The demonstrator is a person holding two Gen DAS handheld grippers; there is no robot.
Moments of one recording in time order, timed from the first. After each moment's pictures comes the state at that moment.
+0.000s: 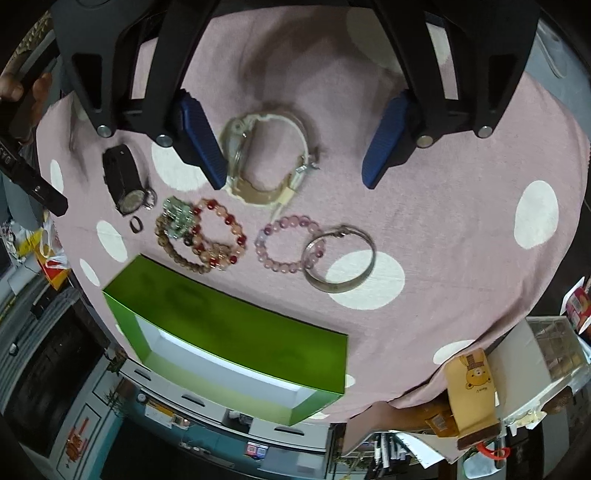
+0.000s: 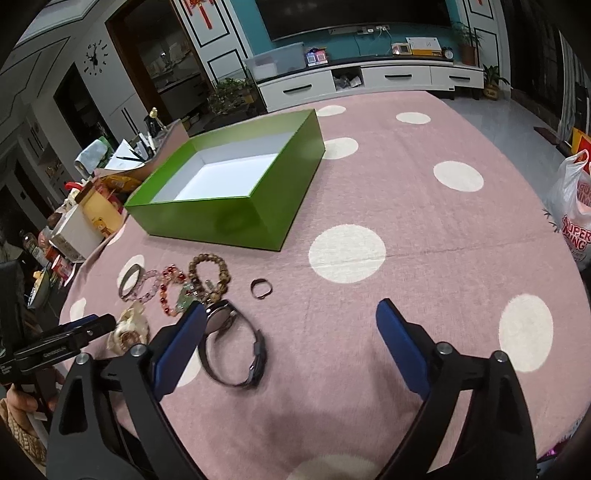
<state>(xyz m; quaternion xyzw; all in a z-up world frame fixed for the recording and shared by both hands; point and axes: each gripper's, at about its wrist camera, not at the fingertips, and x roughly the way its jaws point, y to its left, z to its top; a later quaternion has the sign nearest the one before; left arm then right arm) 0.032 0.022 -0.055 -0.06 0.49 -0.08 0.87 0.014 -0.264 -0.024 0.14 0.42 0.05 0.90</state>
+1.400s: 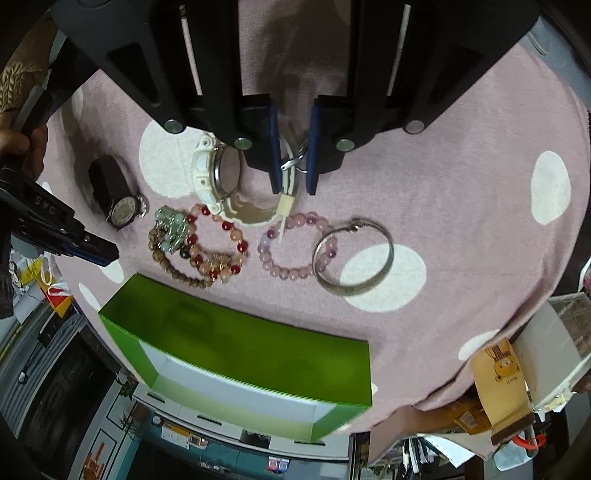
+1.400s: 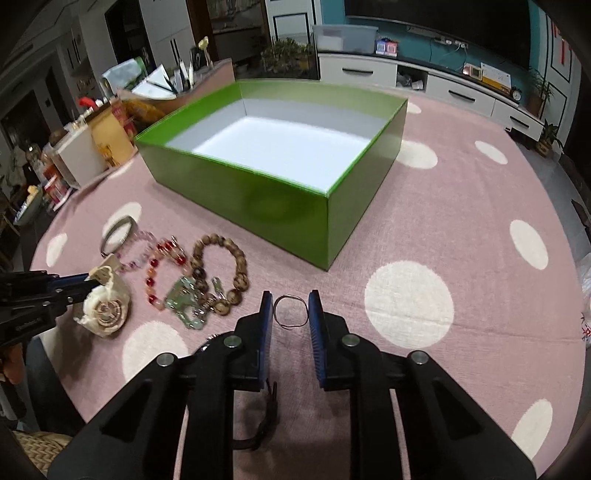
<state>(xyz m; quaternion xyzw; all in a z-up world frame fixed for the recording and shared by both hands) 0.045 0.016 -0.066 -0.03 0.50 -0.11 0.86 0.071 -0.213 -0.042 0.00 0.45 0.13 0.89</state>
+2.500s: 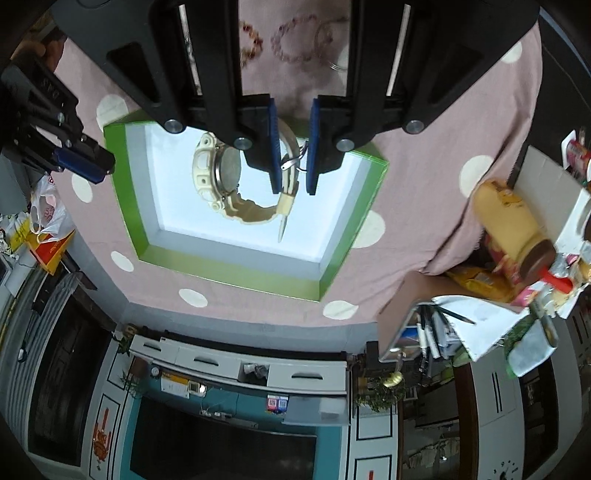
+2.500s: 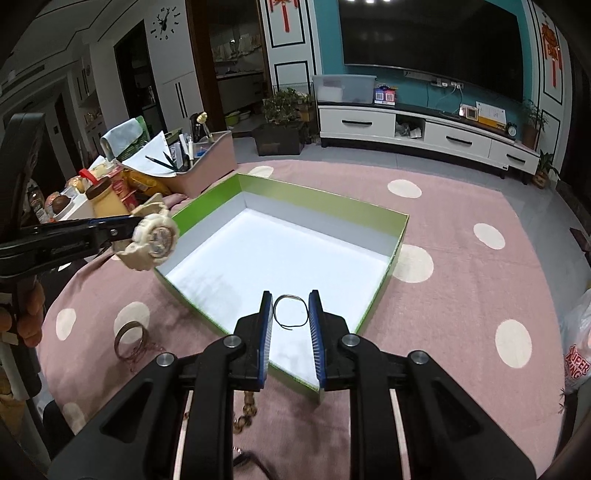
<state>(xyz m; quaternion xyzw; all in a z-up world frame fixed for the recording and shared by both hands) 0.185 -0.016 0.028 0.00 0.40 -0.09 0.91 0.136 -0.209 0.023 0.01 0.37 0.13 0.92</state>
